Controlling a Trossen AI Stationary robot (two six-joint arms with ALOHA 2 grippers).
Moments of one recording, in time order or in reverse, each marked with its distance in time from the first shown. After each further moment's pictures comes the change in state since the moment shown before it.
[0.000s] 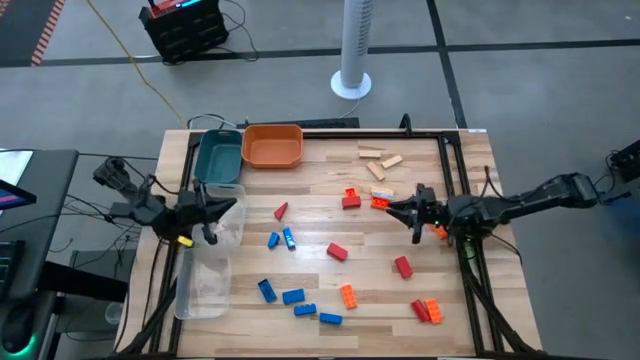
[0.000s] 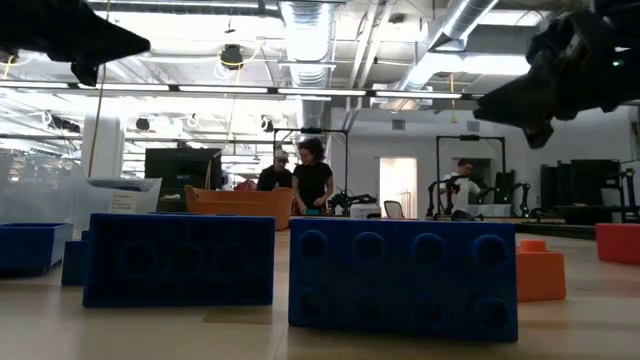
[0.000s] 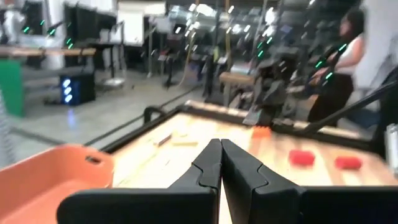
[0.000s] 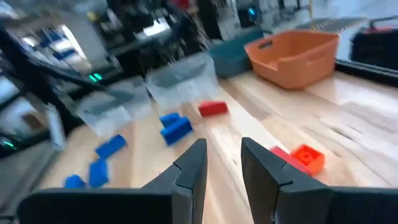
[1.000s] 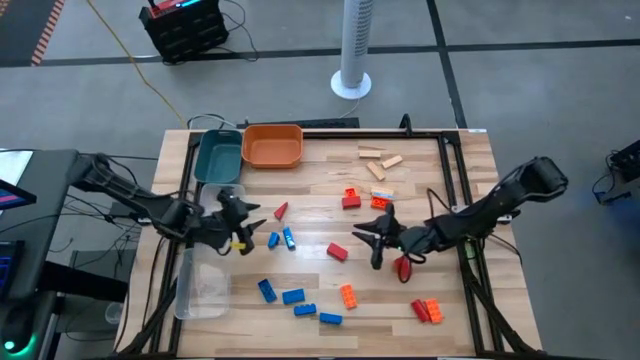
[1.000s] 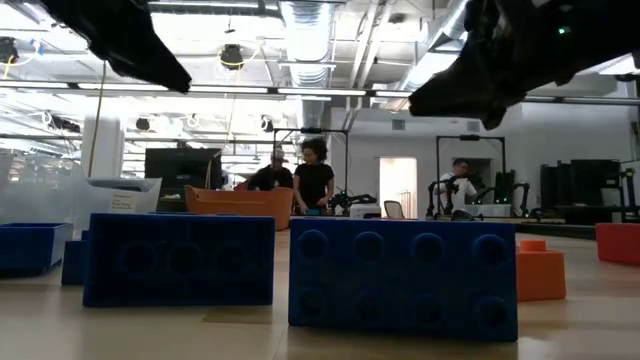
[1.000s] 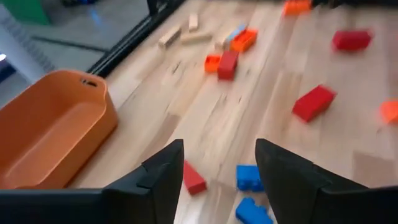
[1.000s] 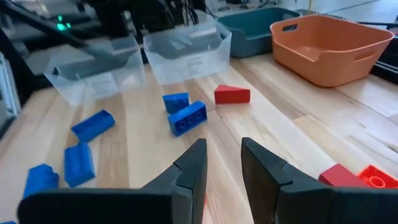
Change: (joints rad) left arm 0.221 0.786 0.456 -0.474 0.248 -0.402; right arm 0.236 0.781 0.373 0.205 0.271 -0.027
